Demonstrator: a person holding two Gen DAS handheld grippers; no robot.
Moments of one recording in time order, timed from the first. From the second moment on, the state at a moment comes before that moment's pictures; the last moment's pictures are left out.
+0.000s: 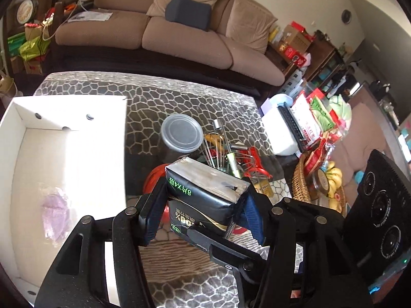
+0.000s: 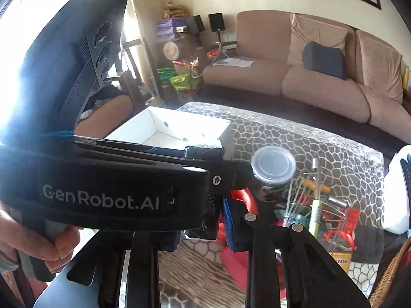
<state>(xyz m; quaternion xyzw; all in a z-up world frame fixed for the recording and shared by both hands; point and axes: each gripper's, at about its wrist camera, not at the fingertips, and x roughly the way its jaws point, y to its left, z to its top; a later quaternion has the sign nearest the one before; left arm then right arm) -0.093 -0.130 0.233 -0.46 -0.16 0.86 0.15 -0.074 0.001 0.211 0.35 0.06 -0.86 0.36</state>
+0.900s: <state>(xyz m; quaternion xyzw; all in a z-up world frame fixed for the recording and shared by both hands) 0.030 -0.350 0.158 -0.51 -0.18 0.84 0.00 -0.007 -0.221 0.122 0.51 -0.03 -0.74 0.44</state>
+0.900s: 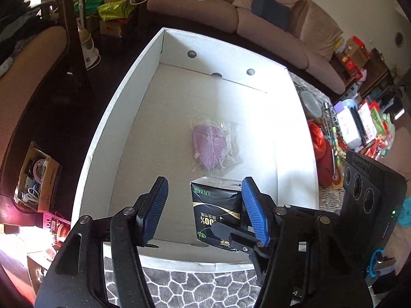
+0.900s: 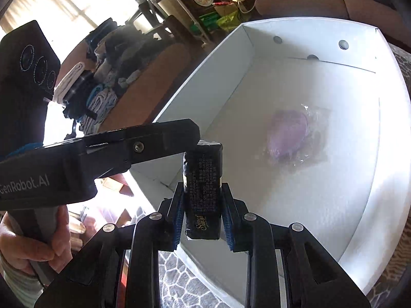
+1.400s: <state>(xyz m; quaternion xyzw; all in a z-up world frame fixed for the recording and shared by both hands) 0.024 -0.355 0.141 -0.52 -0.20 0.83 0.00 -0.046 -0.209 0.083 0.62 -0.05 -0.71 0.33</state>
